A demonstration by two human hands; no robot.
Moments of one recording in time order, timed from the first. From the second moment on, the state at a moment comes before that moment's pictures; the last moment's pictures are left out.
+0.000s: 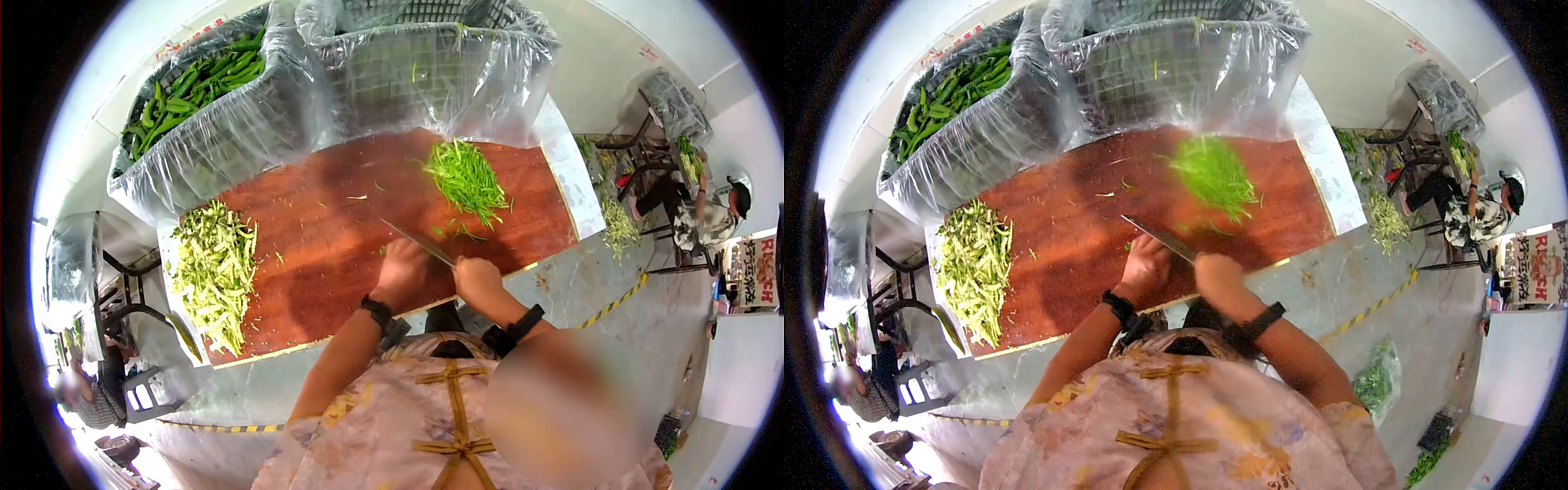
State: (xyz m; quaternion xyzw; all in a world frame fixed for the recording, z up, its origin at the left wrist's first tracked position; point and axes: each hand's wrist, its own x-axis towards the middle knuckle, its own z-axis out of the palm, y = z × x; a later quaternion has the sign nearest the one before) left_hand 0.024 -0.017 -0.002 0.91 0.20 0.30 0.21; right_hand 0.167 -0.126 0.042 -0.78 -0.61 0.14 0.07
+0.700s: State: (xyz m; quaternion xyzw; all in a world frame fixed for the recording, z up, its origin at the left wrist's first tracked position) left_hand 0.026 -0.013 -0.014 0.92 0.19 0.28 0.17; right_hand 0.166 -0.098 0.031 -0.79 -0.60 0.11 0.08
